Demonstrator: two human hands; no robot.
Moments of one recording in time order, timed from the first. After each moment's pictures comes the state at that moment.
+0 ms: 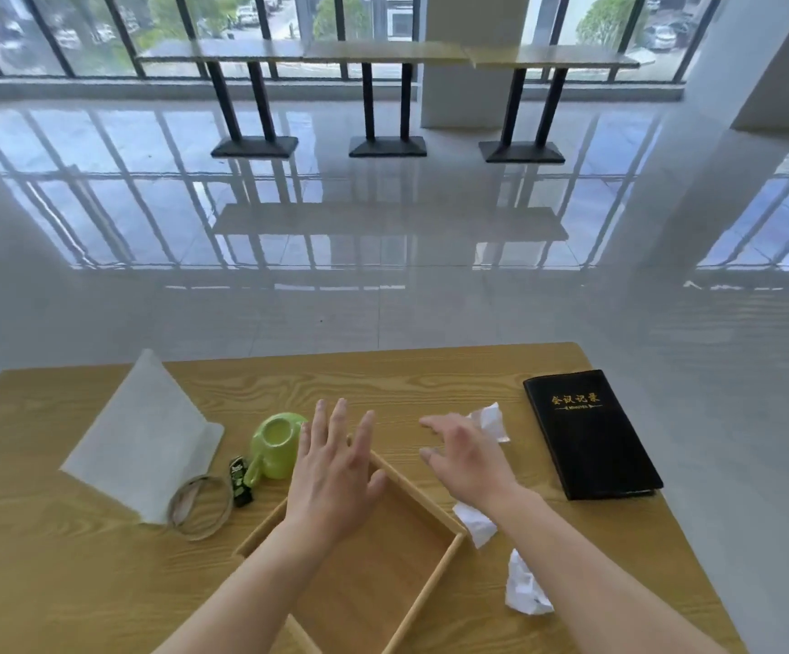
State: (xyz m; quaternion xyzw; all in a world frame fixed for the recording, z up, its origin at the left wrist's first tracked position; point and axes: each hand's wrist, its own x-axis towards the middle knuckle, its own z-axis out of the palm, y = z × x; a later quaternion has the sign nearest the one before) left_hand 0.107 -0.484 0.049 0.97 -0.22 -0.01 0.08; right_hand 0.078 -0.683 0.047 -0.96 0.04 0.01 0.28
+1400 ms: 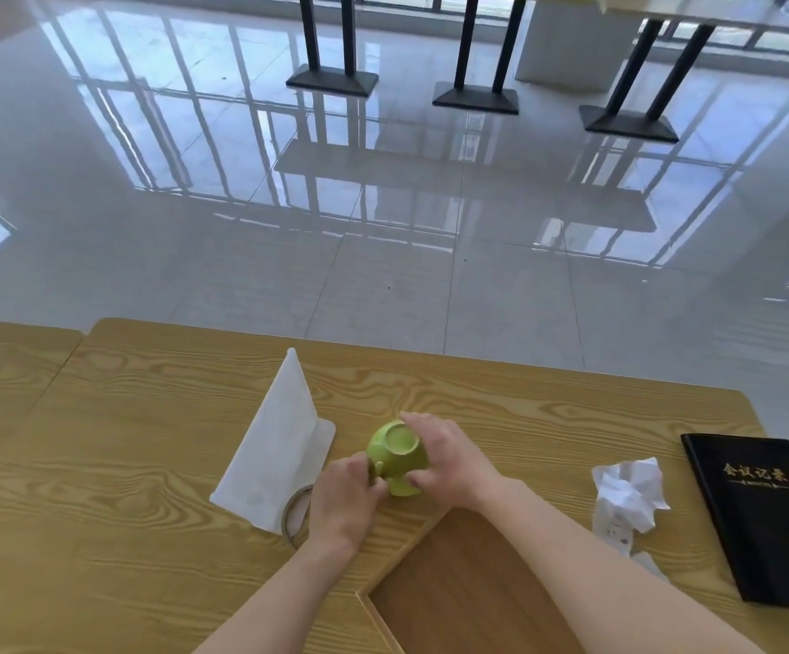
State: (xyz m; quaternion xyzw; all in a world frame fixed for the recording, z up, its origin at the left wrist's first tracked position) left_hand 0.202 -0.337 -0.018 0.96 0.01 -0.10 0.28; right_hand 0.228 -0.514 -0.016 -0.94 -0.08 0.19 0.27
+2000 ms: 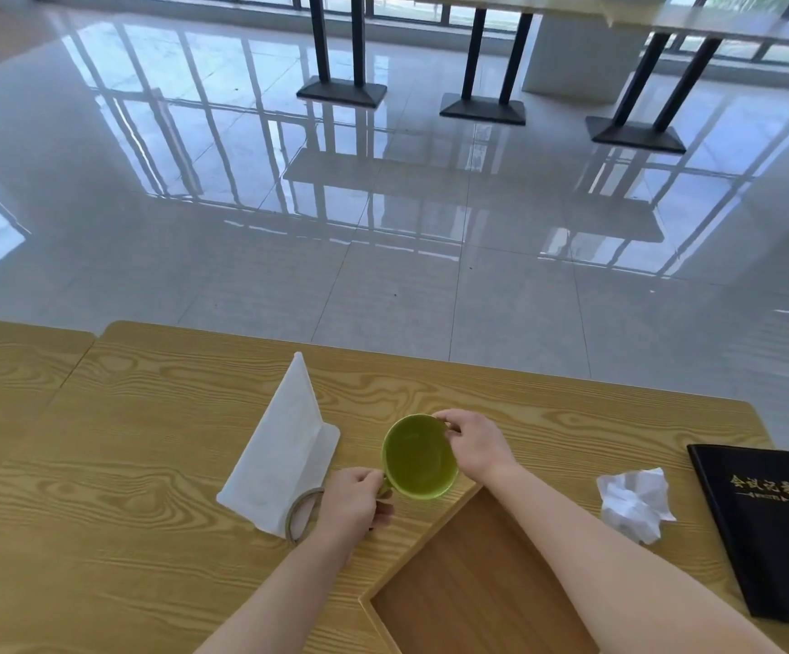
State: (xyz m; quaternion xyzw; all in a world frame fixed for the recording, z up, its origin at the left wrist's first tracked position) left_hand 0.202 -0.339 -0.017 0.70 0.24 -0.26 0.62; right_hand 0.247 -0.533 -0.003 -0.91 0.08 0.16 0.38
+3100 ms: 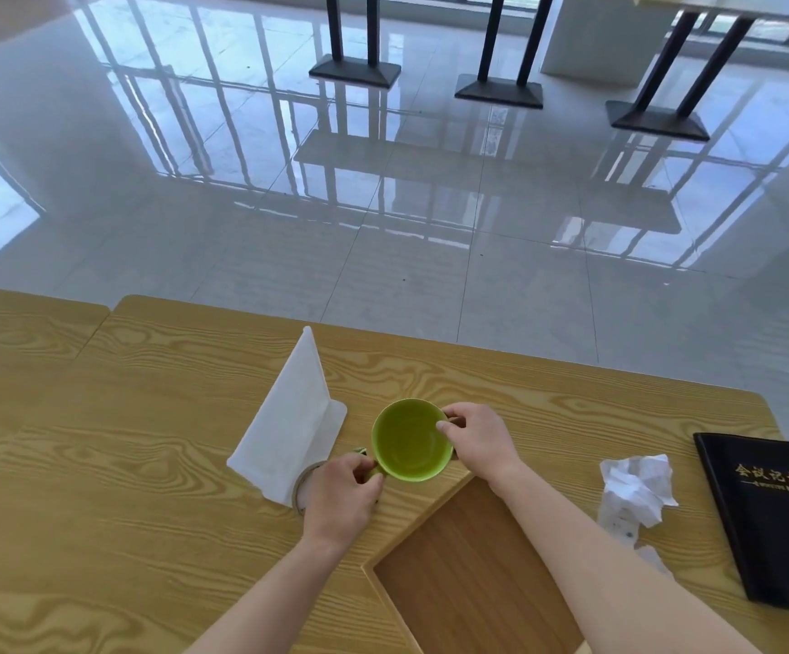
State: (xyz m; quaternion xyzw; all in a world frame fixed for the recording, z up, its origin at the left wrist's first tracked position) left_hand 0.171 -0.319 -0.010 0.89 0.09 -0.11 0.44; right_hand 0.225 -0.524 0.002 -0.88 0.13 0.15 0.43
